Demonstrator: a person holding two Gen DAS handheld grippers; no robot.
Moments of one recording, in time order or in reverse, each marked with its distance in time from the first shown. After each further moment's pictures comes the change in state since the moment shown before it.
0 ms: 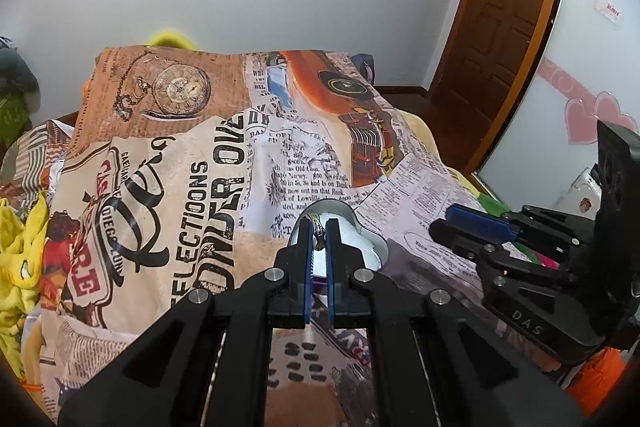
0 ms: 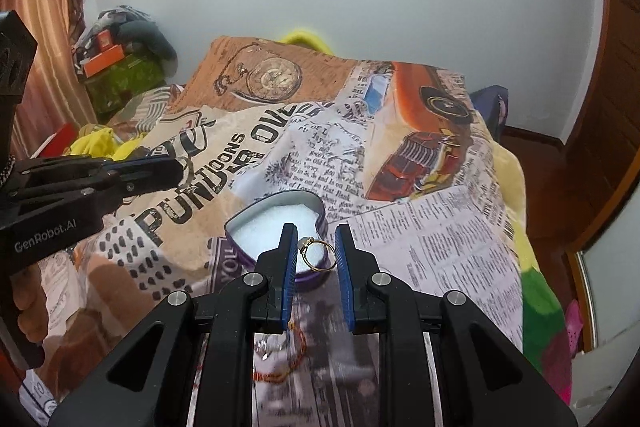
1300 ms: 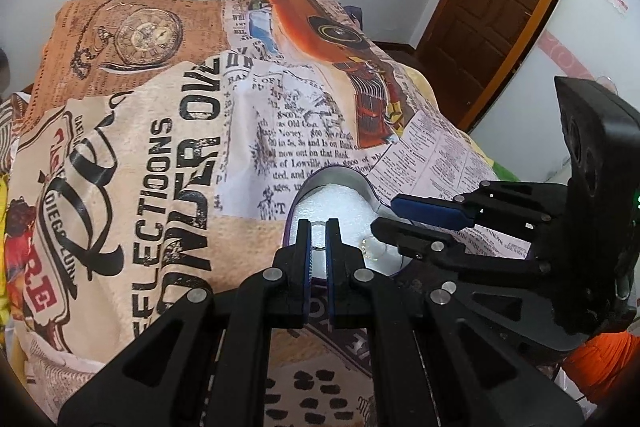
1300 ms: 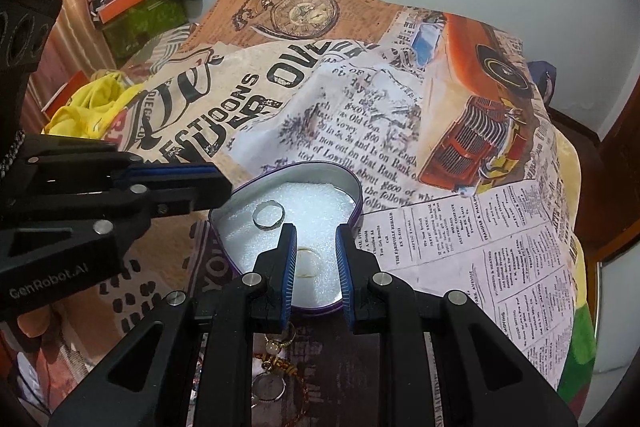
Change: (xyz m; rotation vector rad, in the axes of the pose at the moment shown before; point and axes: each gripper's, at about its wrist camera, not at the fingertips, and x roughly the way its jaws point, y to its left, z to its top) left arm 0.067 0.022 -0.002 -0.014 0.172 -0.087; right arm 0.074 0.004 0.008 -0.087 0.206 0.099
